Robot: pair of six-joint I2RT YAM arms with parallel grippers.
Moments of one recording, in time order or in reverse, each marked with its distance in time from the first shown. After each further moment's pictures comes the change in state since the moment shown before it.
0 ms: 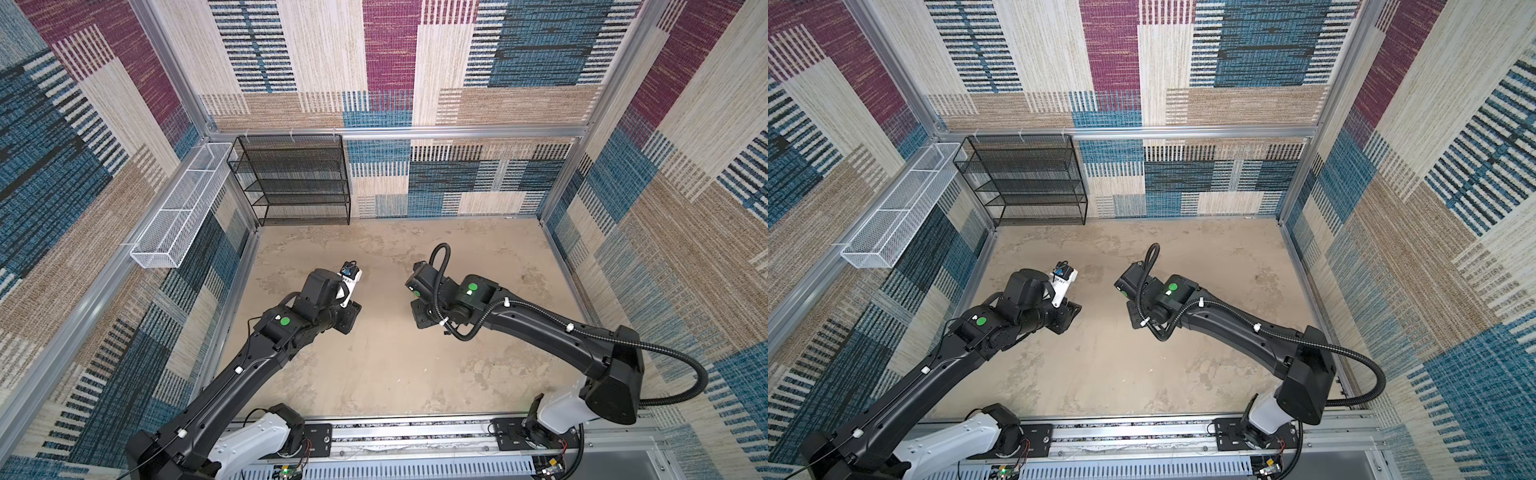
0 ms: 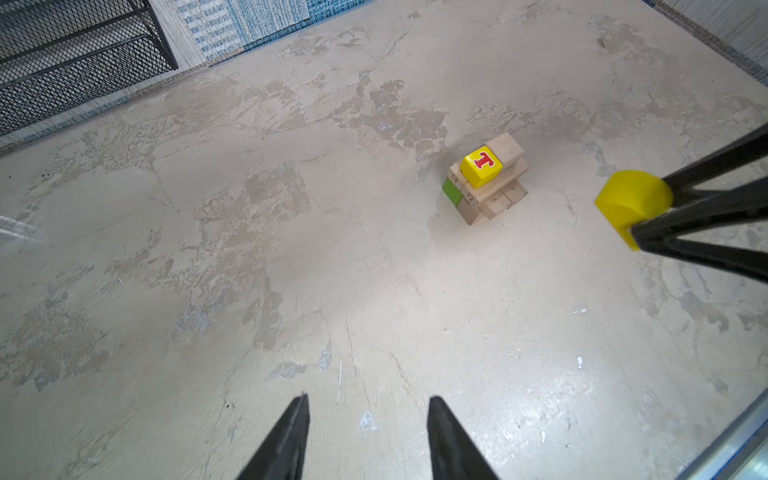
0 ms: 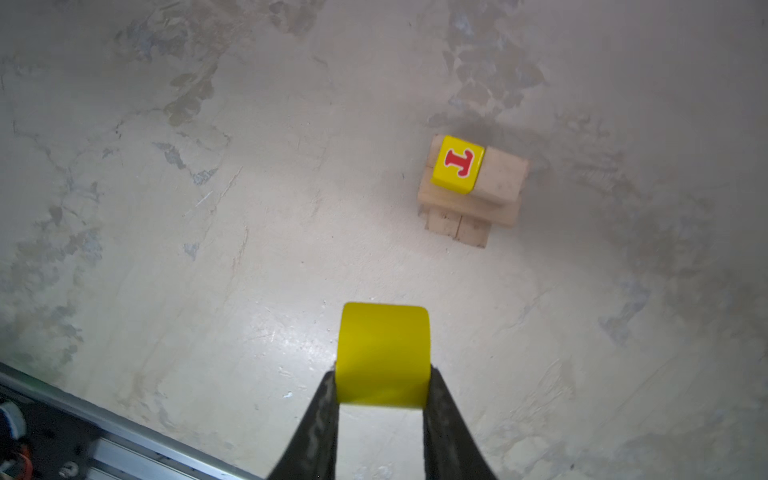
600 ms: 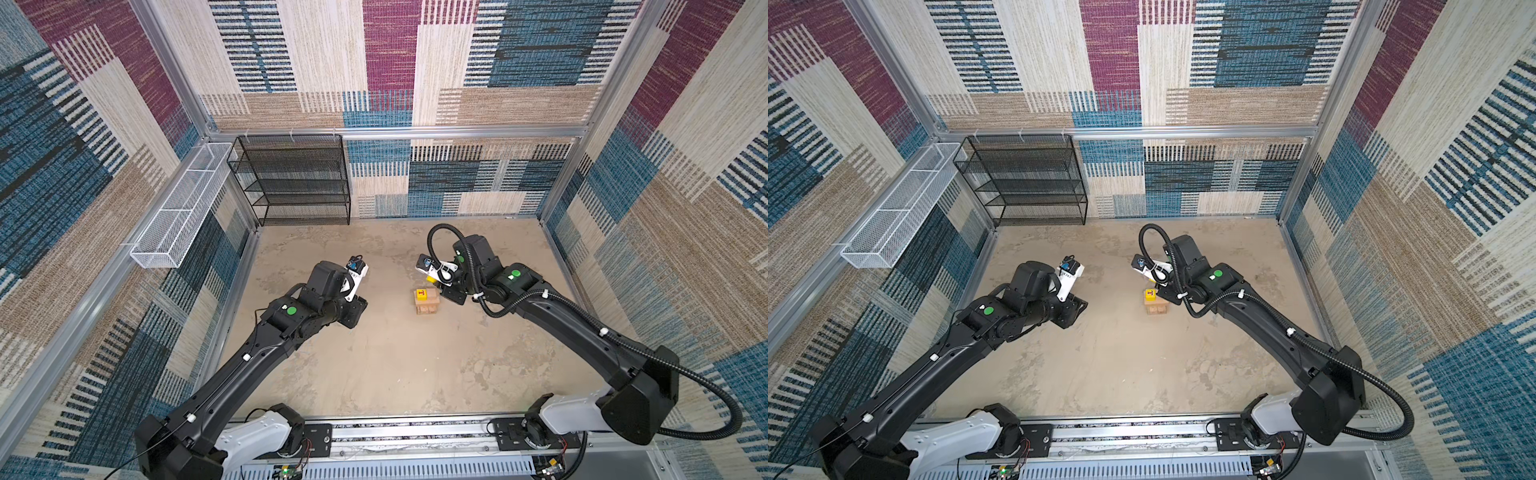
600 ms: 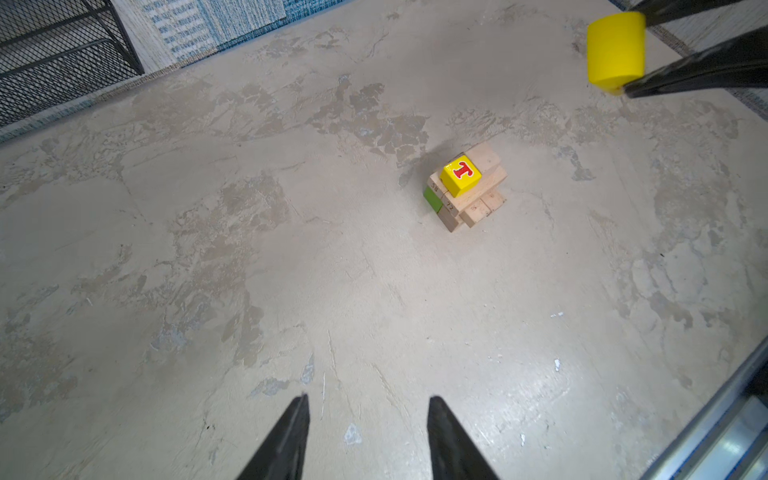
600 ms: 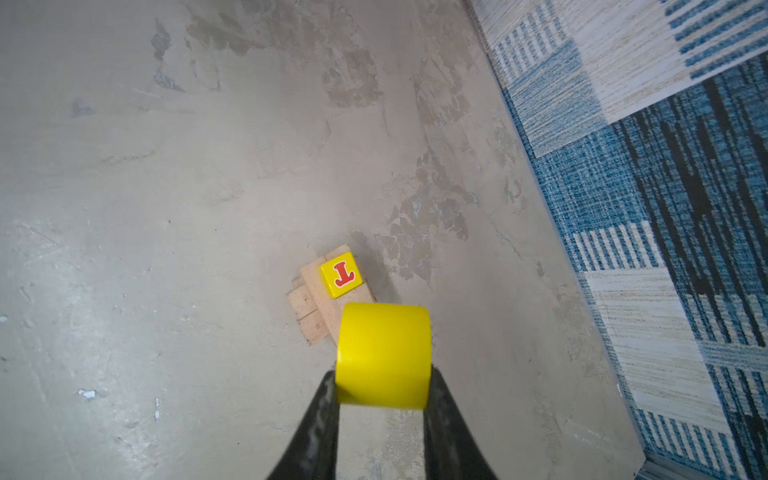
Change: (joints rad) left arm 0.000 0.080 0.063 -0.005 0.071 0.008; right arm -0.312 -0.091 -0.102 0.268 -0.251 -1.116
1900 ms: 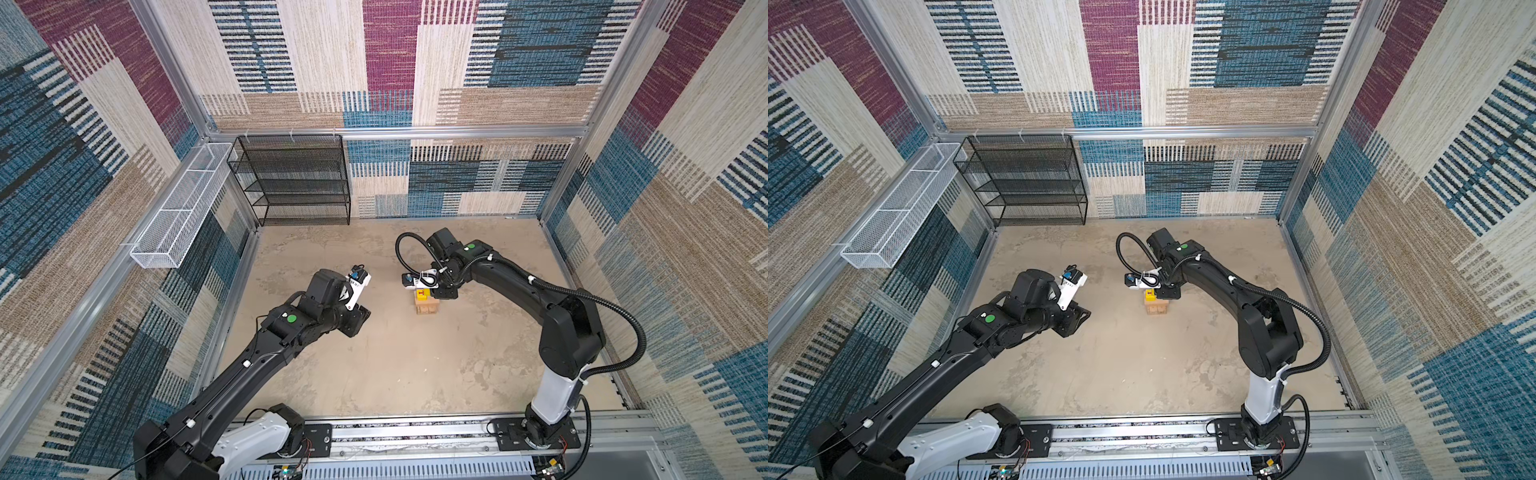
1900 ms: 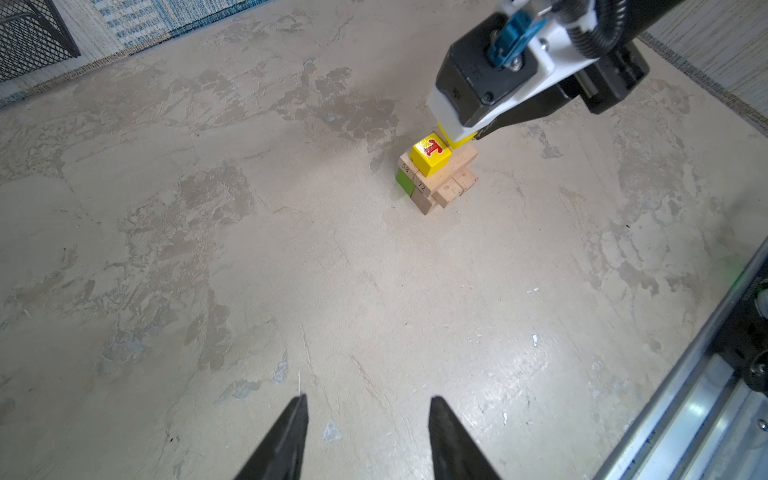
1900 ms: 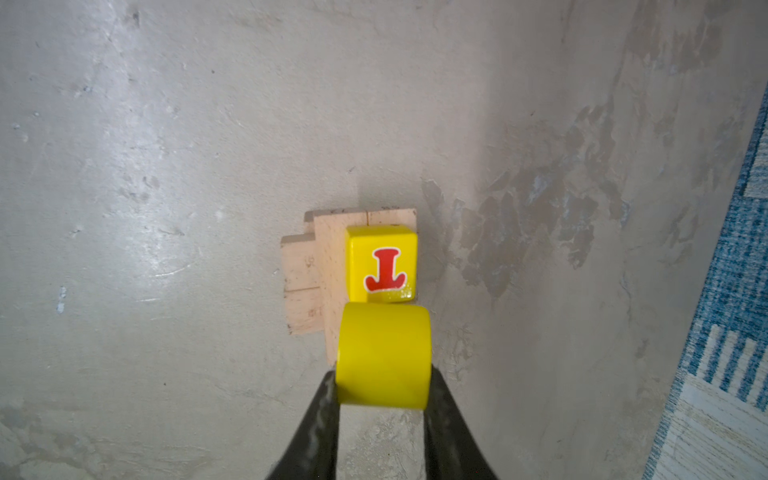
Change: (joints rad) left arm 0.000 -0.047 -0.092 0.043 0.066 0.026; right arm -0.051 0.416 0.252 -0.229 -0.036 -0.379
